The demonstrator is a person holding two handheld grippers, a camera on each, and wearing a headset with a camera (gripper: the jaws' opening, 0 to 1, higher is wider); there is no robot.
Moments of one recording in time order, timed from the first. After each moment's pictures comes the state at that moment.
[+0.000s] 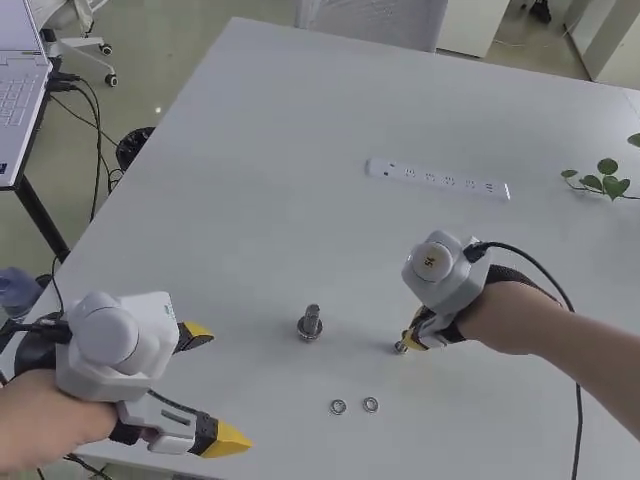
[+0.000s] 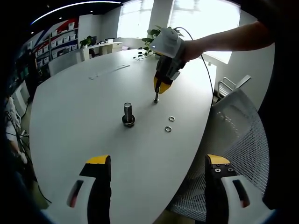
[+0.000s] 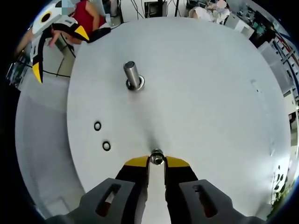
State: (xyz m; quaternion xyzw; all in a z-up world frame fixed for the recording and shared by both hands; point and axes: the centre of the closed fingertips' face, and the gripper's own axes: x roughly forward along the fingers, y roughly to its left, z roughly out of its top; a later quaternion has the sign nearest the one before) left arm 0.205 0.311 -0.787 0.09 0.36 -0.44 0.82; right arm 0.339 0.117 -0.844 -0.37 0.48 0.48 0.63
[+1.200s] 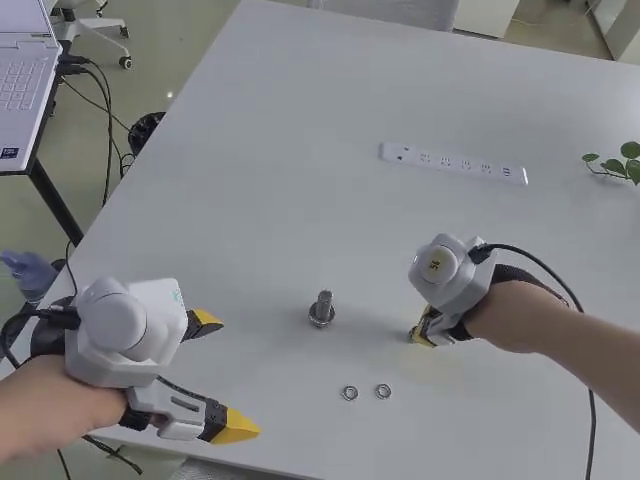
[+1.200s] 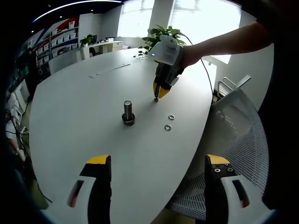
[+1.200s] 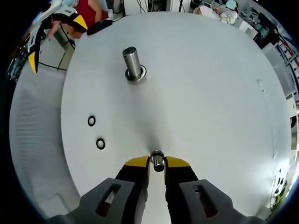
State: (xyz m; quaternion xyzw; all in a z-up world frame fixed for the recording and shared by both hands) left arm 0.202 0.313 -0.790 0.09 0.37 -0.44 0.82; right arm 0.337 0.116 -0.868 -0.39 0.48 0.48 0.62
